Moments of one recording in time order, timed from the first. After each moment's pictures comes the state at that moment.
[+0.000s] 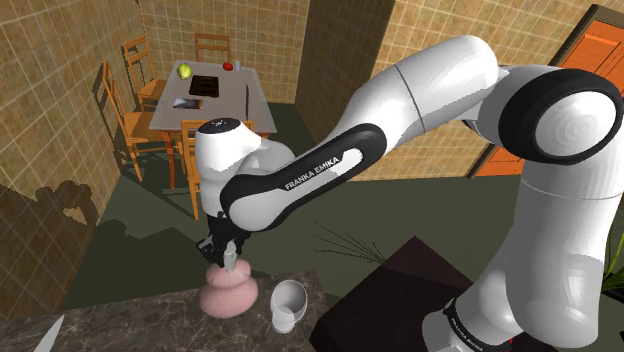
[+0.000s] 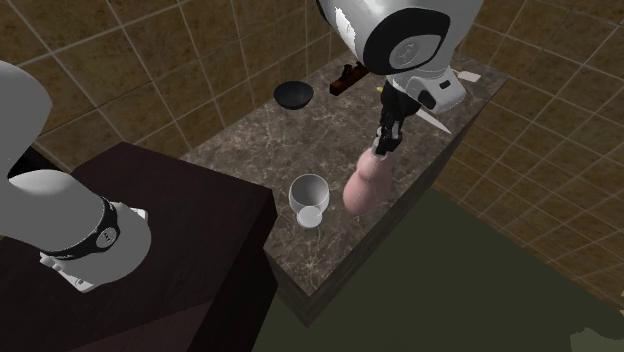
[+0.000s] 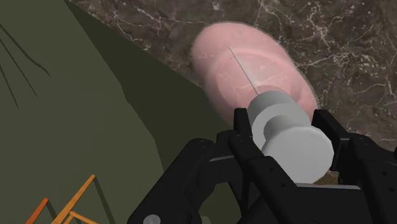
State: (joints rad) arm 0.29 0.44 0.41 -1.92 -0.14 2.25 0.58
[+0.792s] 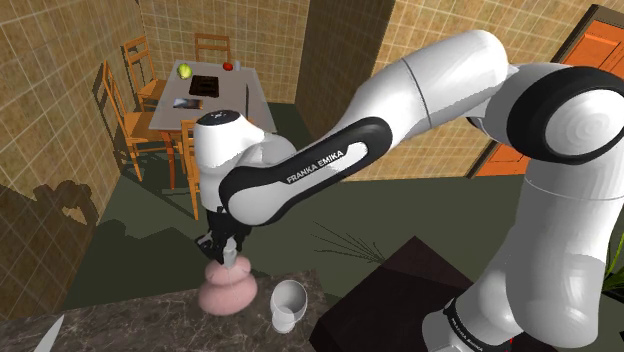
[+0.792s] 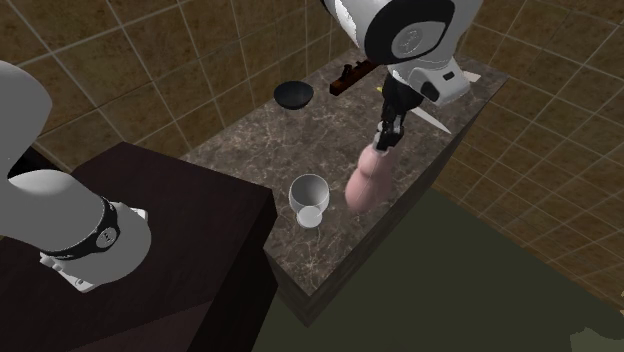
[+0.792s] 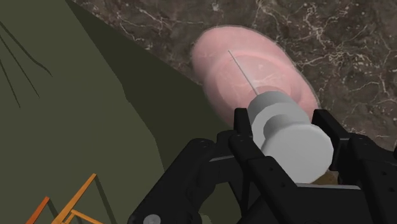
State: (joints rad) arm 0.29 0.42 0.41 -1.91 -0.13 2.22 0.58
